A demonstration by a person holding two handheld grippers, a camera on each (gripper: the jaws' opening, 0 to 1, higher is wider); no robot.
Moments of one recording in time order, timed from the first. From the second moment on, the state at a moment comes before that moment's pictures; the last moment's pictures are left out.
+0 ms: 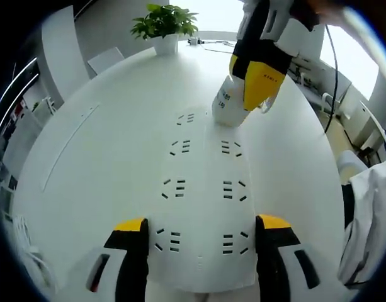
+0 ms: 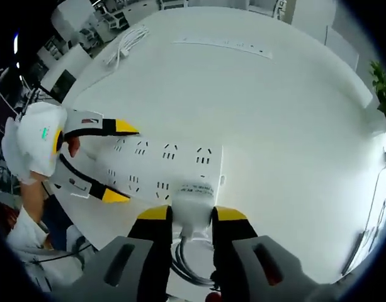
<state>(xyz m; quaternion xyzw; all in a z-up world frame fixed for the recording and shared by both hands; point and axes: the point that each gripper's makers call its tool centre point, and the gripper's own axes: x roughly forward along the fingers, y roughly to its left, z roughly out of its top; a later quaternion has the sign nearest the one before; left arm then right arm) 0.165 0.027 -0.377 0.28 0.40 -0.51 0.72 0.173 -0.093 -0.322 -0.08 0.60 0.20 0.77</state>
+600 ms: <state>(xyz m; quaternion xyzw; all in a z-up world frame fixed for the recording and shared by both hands) 0.170 0.025 -0.378 0.28 0.40 -0.49 0.73 0.199 -0.086 -0.330 -0.15 0.63 0.19 0.74</state>
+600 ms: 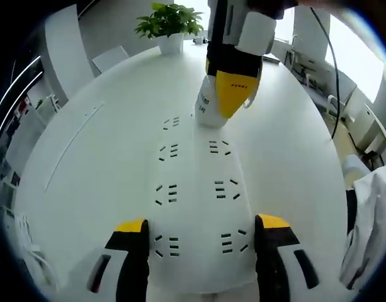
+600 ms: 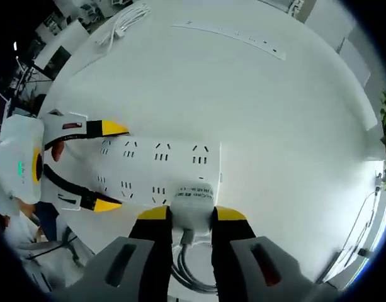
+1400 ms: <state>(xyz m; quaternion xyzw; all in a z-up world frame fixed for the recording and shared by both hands) 0.172 0.024 -0.378 0.25 0.41 -0.46 0.74 0.214 -0.086 -0.342 -0.14 0.60 0.21 0.76</state>
